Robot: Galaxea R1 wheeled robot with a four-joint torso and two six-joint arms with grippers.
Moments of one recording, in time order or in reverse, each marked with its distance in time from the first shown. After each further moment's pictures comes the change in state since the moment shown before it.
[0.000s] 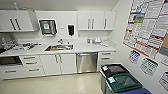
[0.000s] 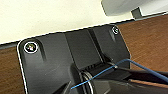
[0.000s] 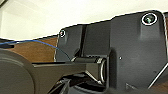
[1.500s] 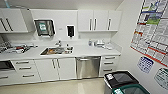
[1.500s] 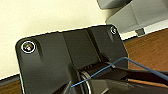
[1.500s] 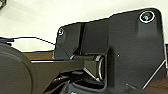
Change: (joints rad) left arm 0.002 -0.006 0.018 0.001 -0.001 0.000; right arm -0.005 -0.001 -0.008 -0.001 0.000 0.000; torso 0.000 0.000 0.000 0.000
